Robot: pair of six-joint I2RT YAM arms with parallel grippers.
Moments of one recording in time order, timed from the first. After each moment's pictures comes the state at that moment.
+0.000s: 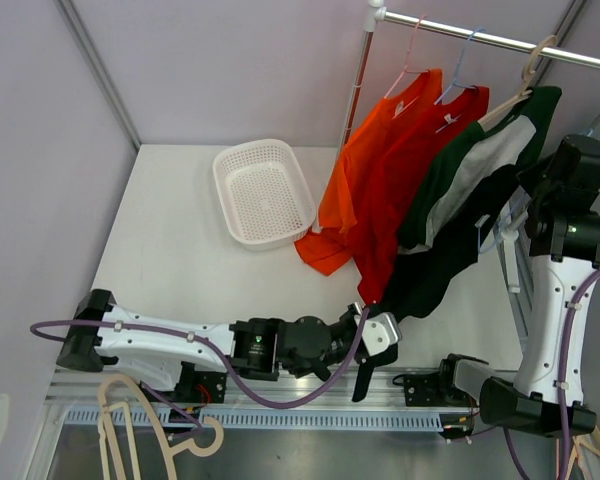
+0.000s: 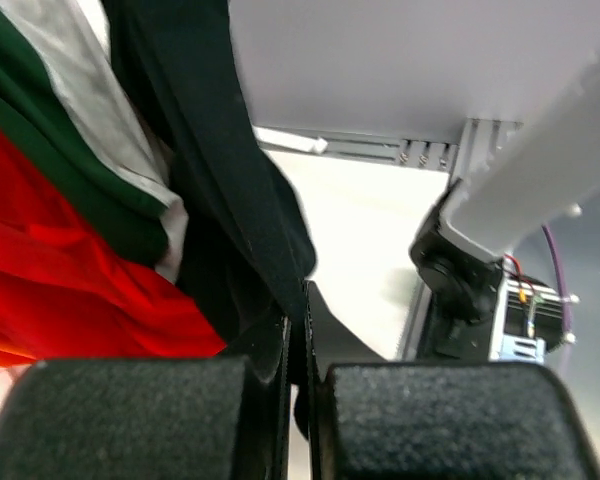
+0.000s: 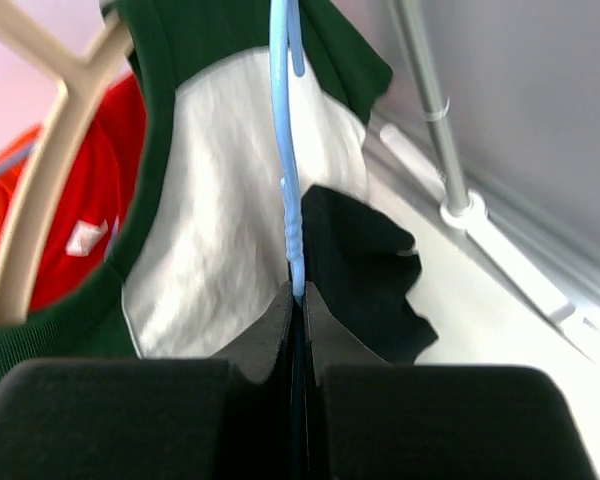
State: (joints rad) left arm -1.63 1.34 1.11 0.17 -0.45 0.17; right arm -0.20 1.13 1.59 -0.77 0.32 0.59
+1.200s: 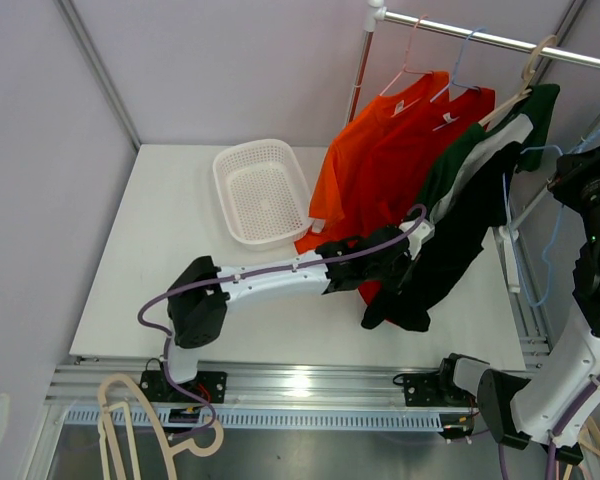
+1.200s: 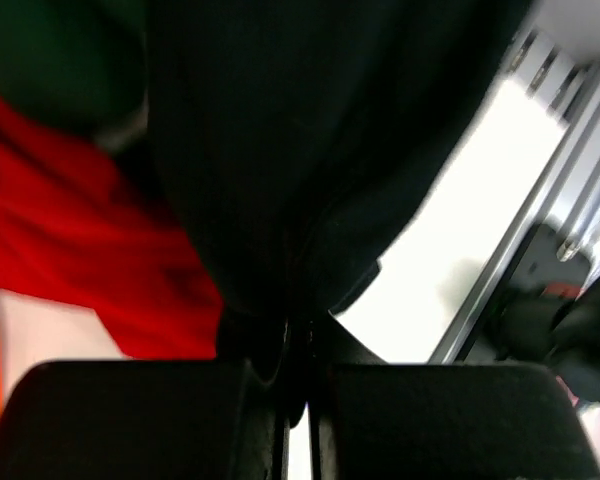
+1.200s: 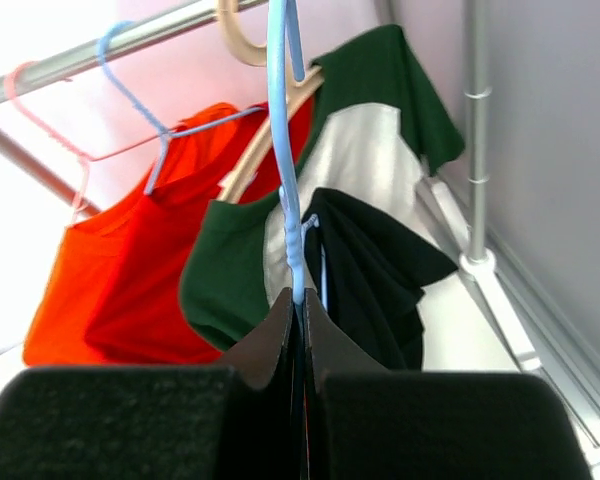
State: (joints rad) left arm -1.17 1.94 1.65 -0.26 -0.04 -0.32; right arm -0.26 1.19 2.28 -1.23 0.02 0.37
